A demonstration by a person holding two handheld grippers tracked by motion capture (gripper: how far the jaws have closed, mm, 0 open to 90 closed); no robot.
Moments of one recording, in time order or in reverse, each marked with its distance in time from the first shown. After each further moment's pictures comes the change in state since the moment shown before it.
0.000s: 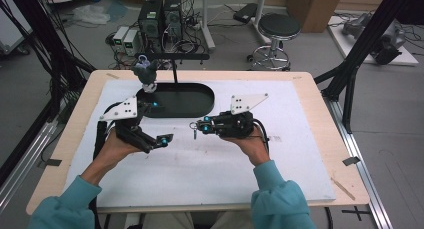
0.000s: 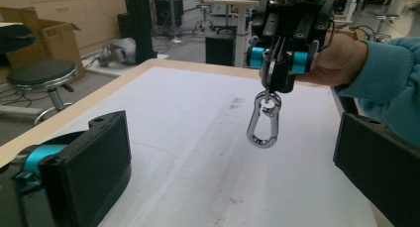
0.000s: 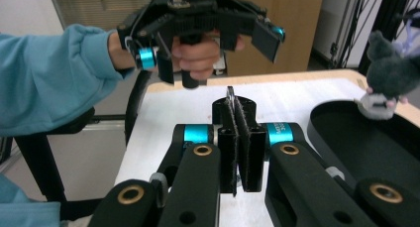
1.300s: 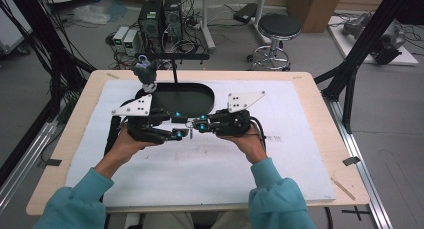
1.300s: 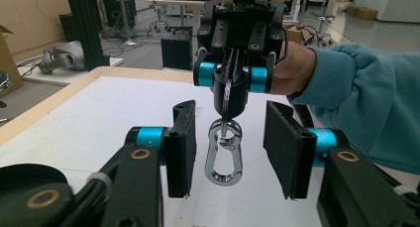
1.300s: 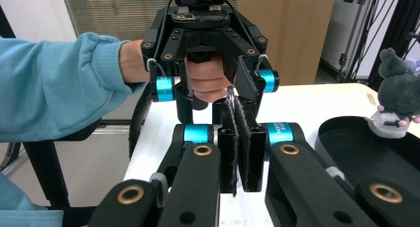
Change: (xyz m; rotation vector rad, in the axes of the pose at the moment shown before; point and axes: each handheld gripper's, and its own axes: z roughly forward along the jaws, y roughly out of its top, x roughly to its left) left arm -0.002 0.011 0.024 0.005 -0.174 -0.004; right arm -0.001 0.006 0.007 -0.025 0.034 -0.015
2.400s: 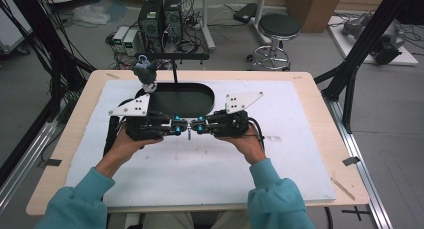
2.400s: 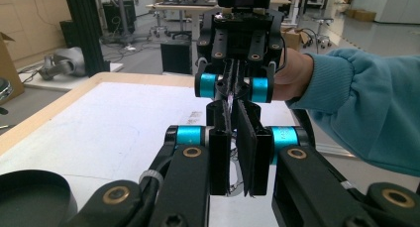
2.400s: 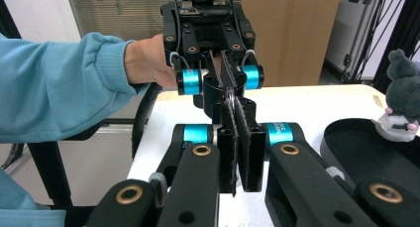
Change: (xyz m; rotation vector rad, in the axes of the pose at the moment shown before) left arm -0.001 0.002 -0.004 -0.018 -0.004 0.018; right arm 0.002 0.000 0.005 0.000 0.012 -0.005
